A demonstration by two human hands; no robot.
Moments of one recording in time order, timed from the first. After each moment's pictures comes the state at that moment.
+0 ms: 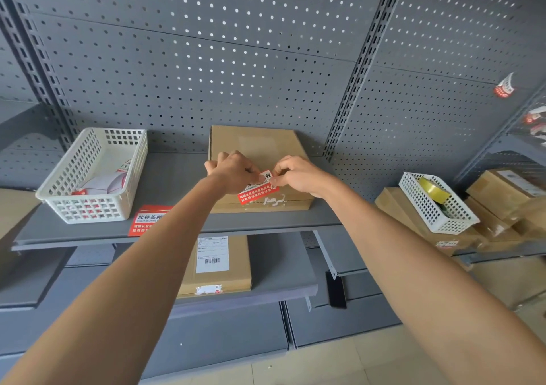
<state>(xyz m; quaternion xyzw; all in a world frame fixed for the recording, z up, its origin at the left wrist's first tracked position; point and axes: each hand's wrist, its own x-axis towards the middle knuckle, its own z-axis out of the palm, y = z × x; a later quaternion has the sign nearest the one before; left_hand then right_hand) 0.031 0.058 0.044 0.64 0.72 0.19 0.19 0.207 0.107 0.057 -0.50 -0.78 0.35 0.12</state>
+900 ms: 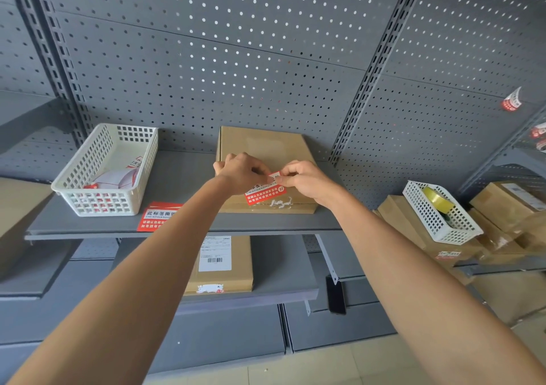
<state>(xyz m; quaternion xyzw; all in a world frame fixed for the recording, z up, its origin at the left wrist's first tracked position) 0.025 0.054 0.042 0.64 0.70 0.25 0.20 0.204 0.107 0.044 -0.50 -0.76 0.38 0.19</state>
